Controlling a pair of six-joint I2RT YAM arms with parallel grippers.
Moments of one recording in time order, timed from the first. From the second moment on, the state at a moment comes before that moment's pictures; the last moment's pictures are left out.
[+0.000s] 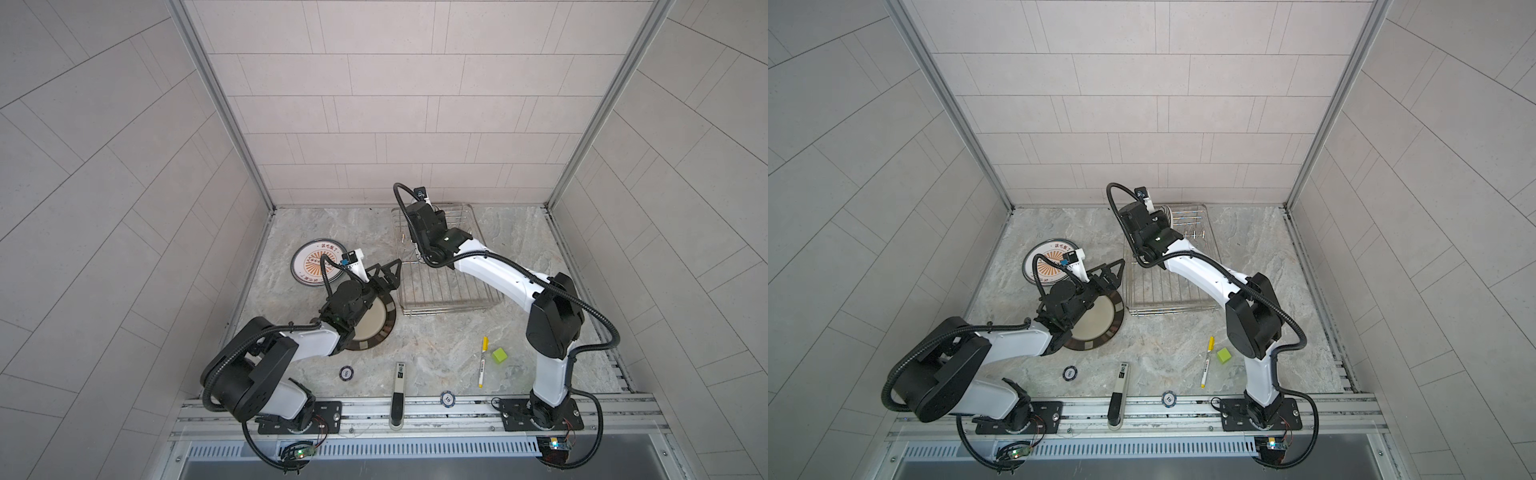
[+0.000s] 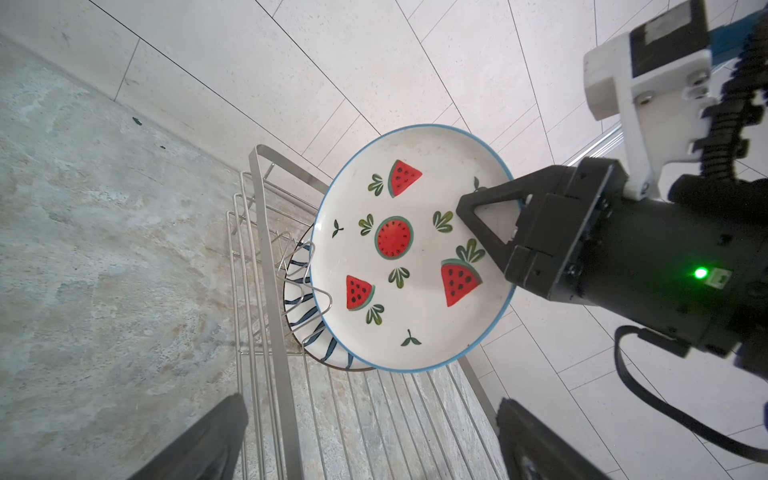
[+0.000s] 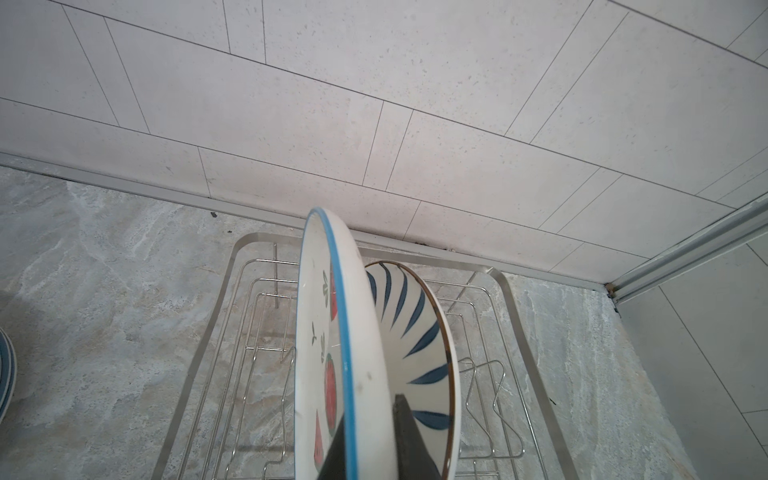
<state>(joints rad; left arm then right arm) -0.58 1.45 0.41 1.00 -0.07 -0.79 0.68 1.89 1.70 -0.37 0.71 0.16</state>
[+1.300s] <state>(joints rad) -0.48 0.98 0.35 0.58 0.27 -0.67 0.63 0.94 0.63 0.21 0.31 0.58</state>
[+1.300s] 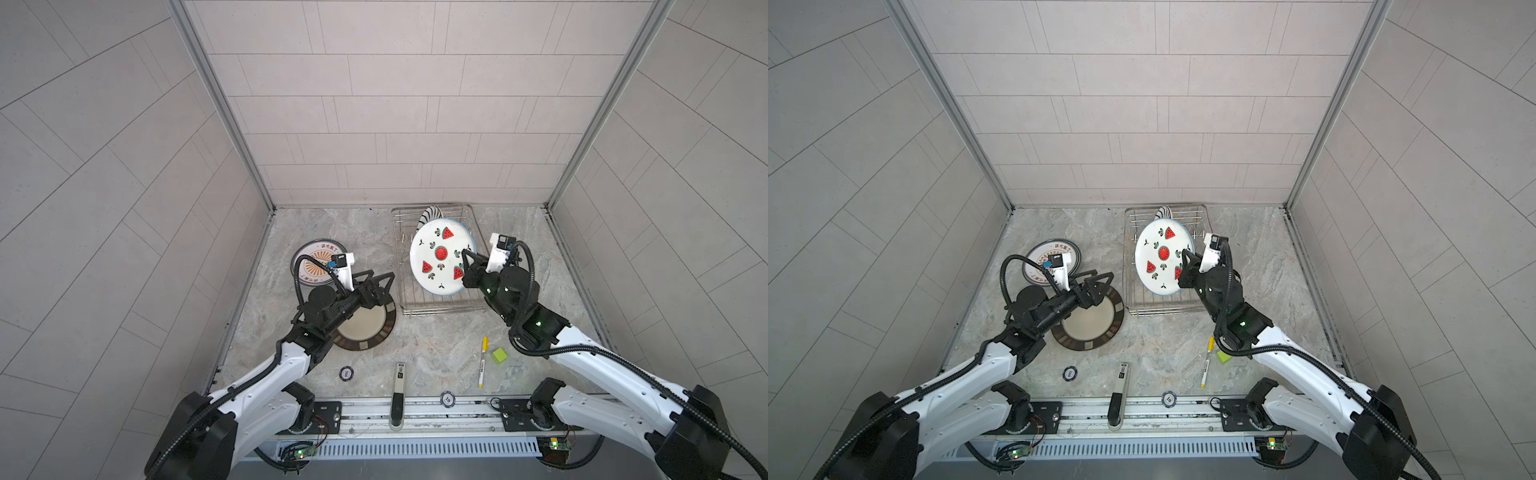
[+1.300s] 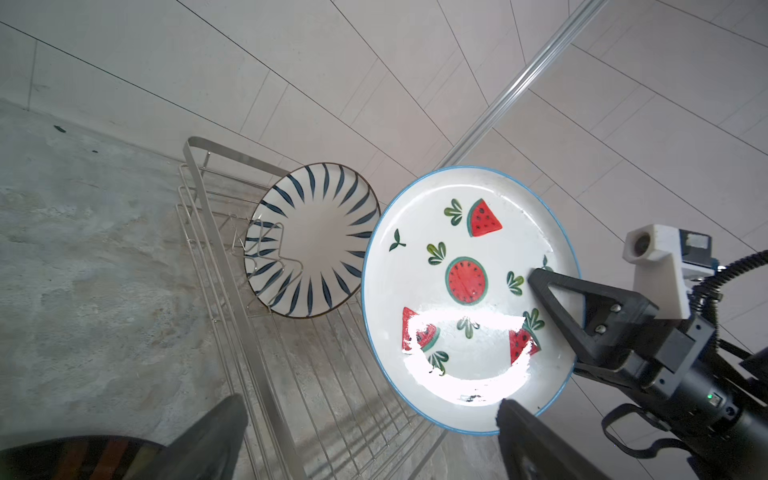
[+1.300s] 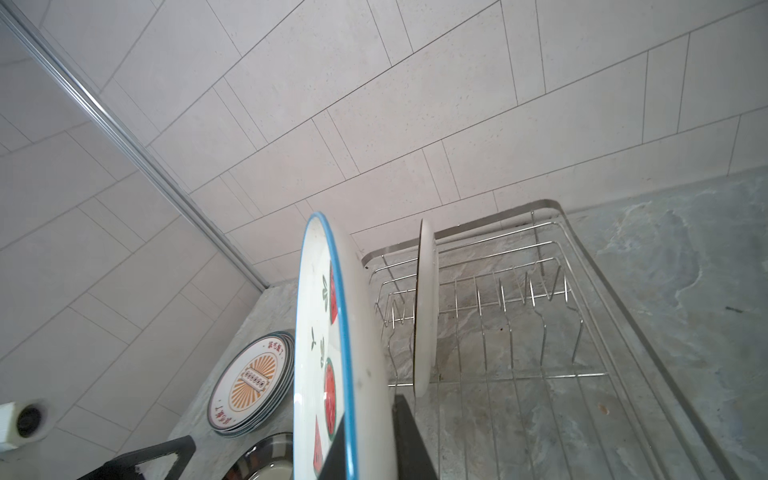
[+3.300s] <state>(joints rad) -0.48 1.27 0.32 0.88 0.28 -0.89 0.64 1.25 0.52 0.69 0.00 0.93</state>
